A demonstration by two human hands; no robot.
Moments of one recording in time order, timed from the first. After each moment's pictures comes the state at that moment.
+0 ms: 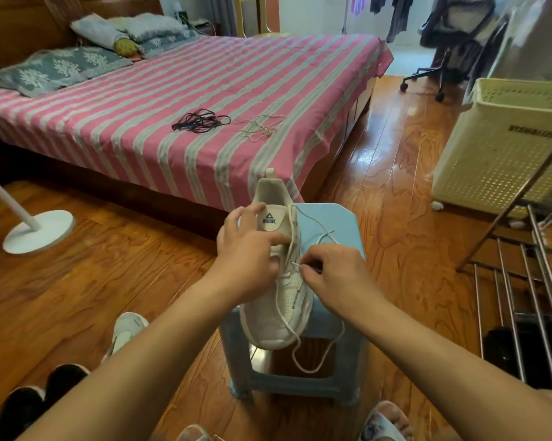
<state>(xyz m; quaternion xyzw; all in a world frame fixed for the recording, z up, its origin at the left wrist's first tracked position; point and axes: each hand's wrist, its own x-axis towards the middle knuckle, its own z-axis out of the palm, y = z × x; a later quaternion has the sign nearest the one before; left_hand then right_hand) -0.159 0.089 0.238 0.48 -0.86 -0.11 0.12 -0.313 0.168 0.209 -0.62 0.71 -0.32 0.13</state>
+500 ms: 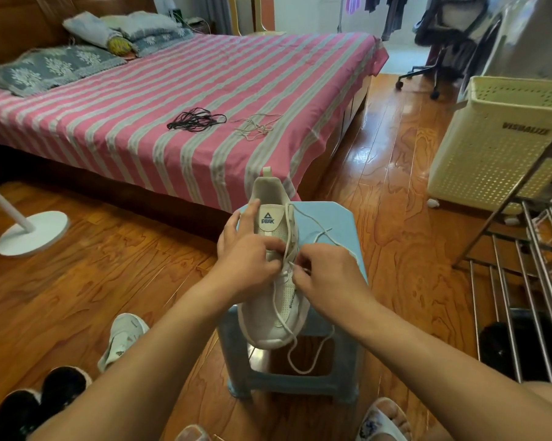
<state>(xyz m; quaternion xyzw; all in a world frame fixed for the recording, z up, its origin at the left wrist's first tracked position) -0.160 0.089 0.234 0.49 -0.84 -0.20 0.12 -0.300 0.169 0.208 -0.62 0.72 -0.30 0.10</state>
